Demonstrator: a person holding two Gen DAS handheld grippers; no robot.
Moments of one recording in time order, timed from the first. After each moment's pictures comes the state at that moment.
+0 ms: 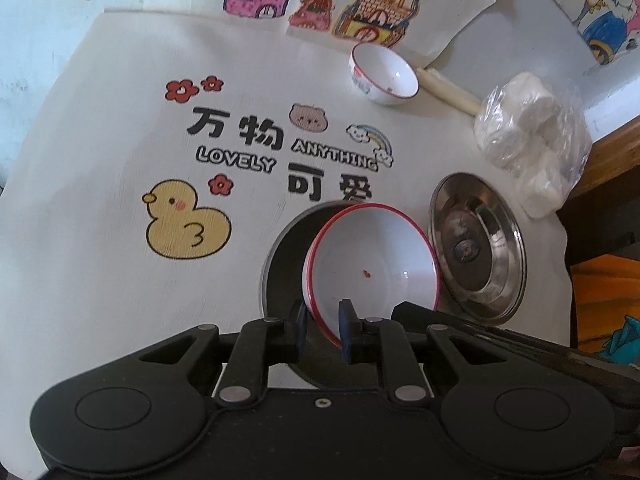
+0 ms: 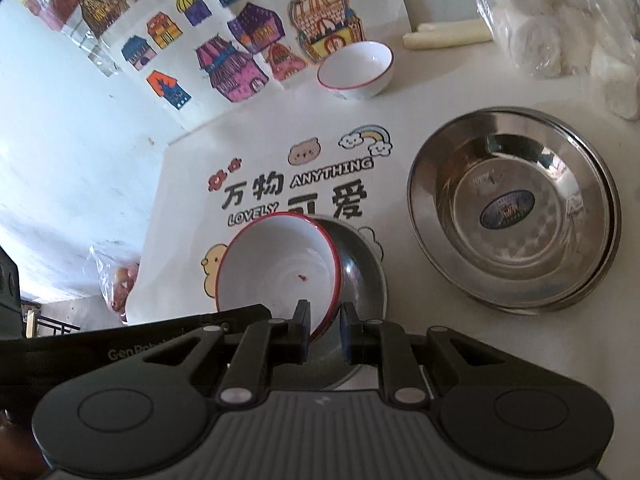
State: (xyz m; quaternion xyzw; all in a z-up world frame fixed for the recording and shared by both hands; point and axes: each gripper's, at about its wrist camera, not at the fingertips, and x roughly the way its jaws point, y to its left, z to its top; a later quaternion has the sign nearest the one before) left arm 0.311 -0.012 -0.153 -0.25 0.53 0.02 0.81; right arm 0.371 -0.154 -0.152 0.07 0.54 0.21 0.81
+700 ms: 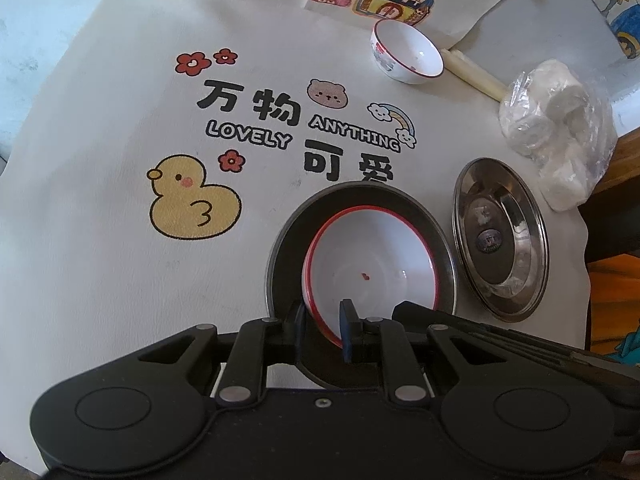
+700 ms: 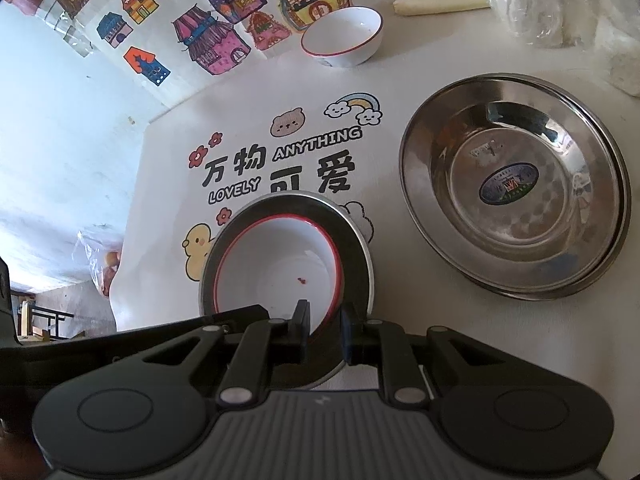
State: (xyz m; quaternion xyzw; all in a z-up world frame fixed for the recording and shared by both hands) left arm 0.318 -0.014 -0.165 -0.25 0.56 0.04 0.79; right arm 0.383 -0.150 -0.171 0.06 0.58 0.21 0.79
